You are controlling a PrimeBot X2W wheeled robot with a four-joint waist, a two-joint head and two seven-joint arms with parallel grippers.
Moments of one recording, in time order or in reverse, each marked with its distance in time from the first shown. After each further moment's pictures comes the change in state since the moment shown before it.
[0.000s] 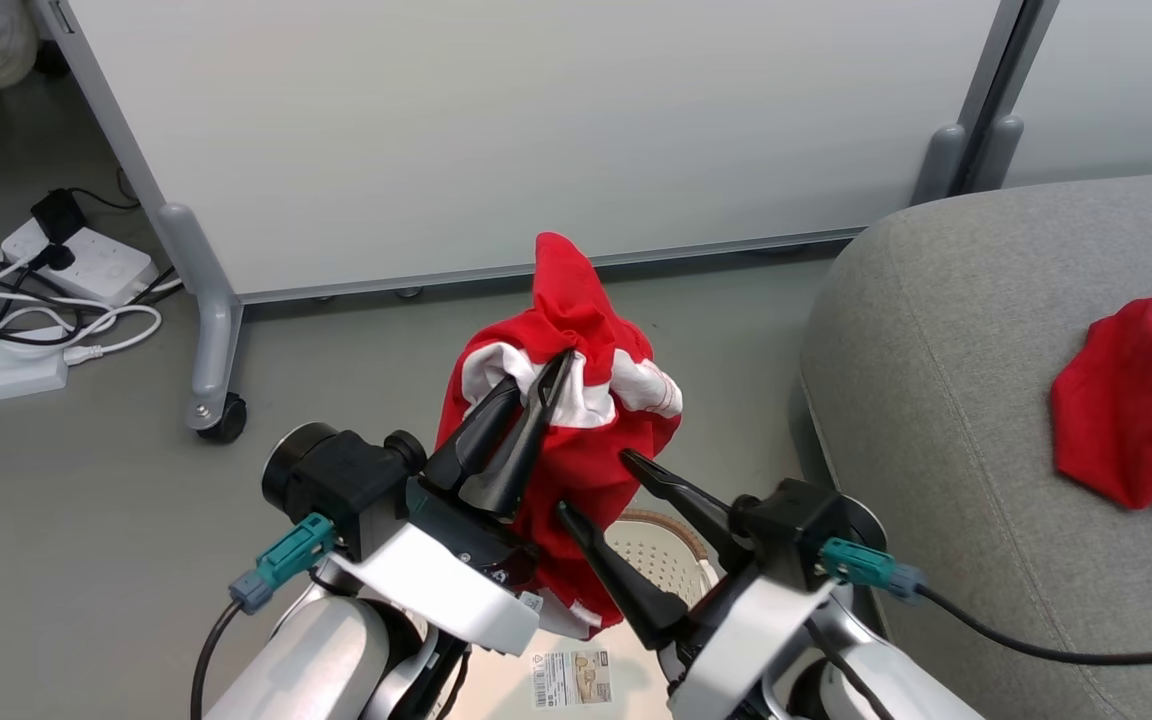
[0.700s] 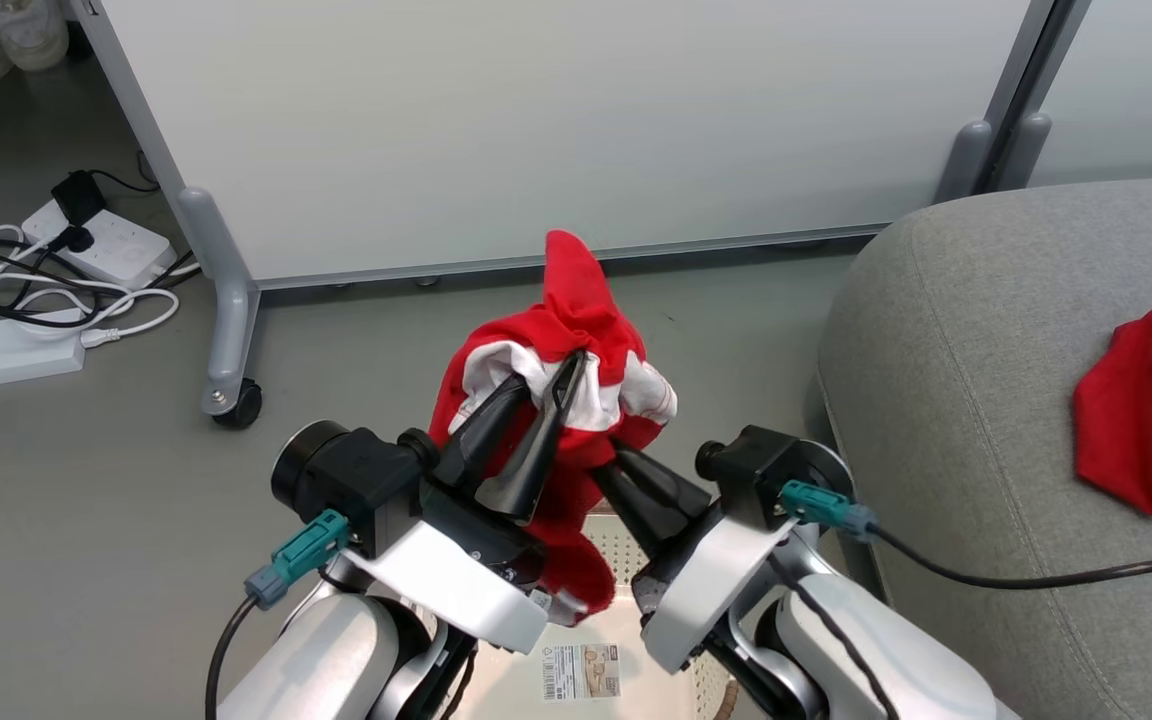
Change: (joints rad) left arm -0.014 -0.004 -0.021 0.012 0.002 0.012 0.002; right arm -0.201 0.040 0.105 0.281 0.057 0.000 -0.155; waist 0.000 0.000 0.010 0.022
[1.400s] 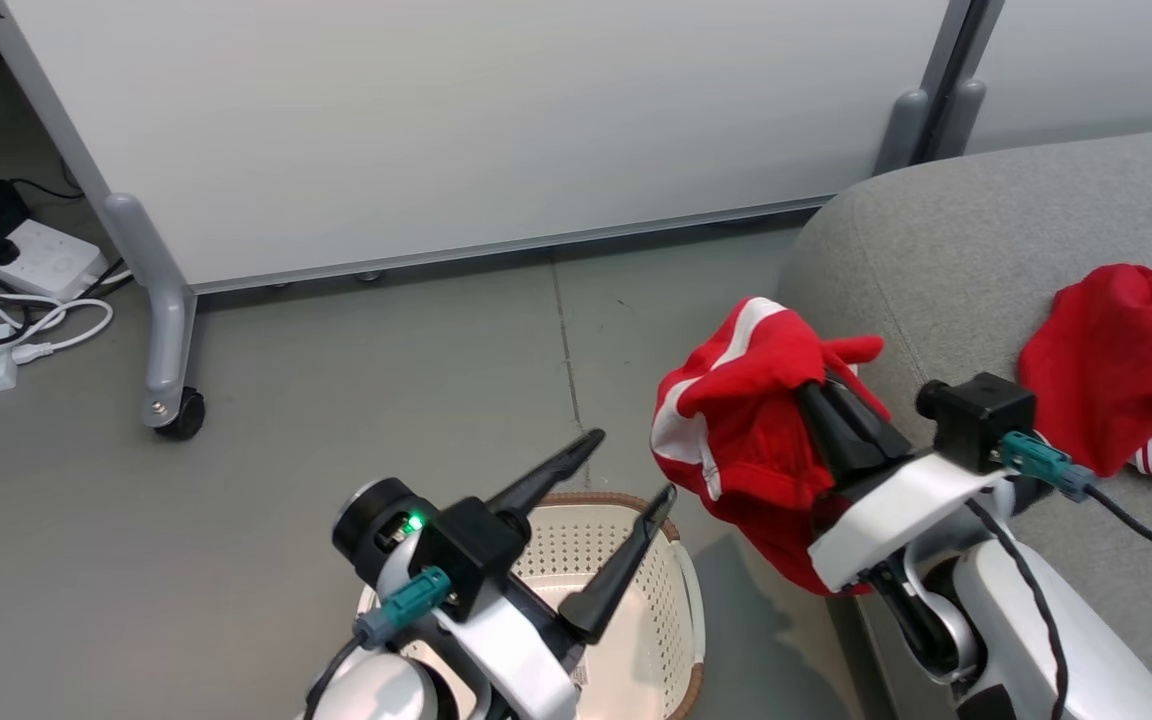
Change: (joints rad) left arm 0.017 0.043 -0.132 0.030 0.063 -0.031 0.084; right arm 0.092 -0.097 -0.321 -0.058 -0.022 0.000 0.030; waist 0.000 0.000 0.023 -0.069
